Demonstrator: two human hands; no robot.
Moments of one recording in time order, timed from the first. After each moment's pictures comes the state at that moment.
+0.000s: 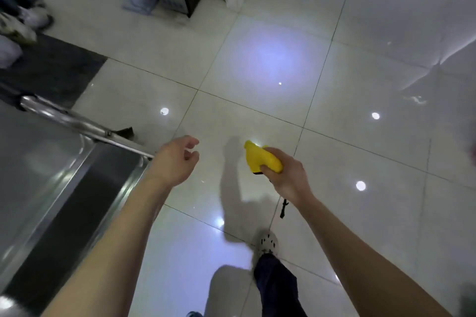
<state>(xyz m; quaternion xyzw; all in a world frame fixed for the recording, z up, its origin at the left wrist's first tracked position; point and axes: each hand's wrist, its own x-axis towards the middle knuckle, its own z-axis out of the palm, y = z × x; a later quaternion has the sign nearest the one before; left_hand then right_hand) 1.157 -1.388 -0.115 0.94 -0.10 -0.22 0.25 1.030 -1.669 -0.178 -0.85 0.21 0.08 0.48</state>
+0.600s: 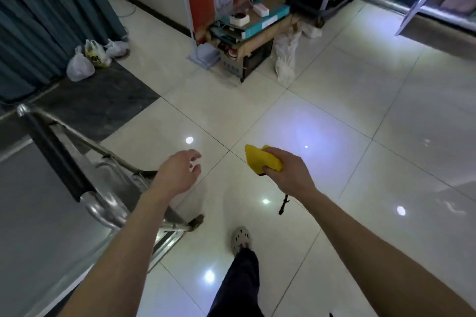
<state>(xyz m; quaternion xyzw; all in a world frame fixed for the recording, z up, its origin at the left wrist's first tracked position) 1.404 -1.341 -0.063 0.96 -0.01 -0.15 0.24 1.389 -1.666 -0.062 -0.90 0.01 0.11 0.41</state>
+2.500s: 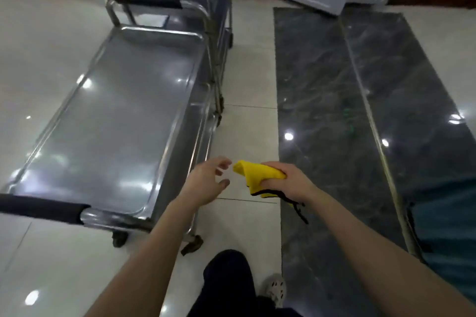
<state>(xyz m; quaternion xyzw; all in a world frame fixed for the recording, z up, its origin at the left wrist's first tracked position) 1.680 -0.759 -0.059 0.35 0.86 0.27 0.26 1.852 -0.540 -0.025 -0.26 -0.80 0.53 -0.11</state>
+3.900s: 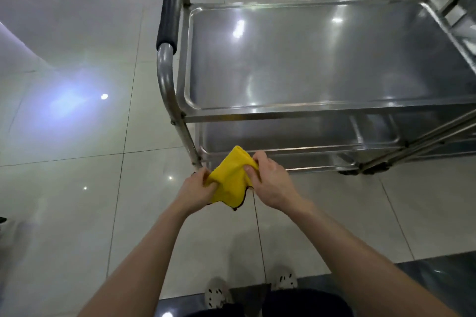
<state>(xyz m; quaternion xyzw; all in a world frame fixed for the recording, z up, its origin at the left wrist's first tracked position) 1.784 -0.743 -0.246 -0.40 0.78 0.47 0.07 1.618 -0.574 -0.187 0.41 -0.83 0.28 -0.25</state>
